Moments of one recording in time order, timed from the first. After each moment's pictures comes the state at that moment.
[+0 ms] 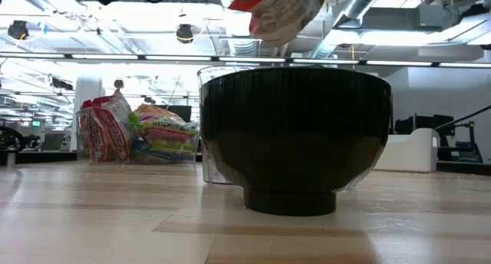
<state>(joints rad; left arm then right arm) -0.35 1.75 0.91 1.03 -0.35 0.97 0.49 1.30 0.94 -0.07 0.78 -0.08</state>
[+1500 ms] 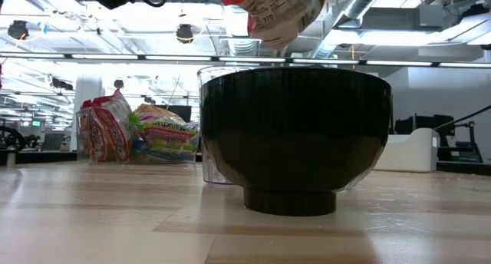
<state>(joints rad) -0.31 1.75 0.91 1.02 -0.36 0.87 0.48 1.30 0.94 -0.07 0.72 -0.08</state>
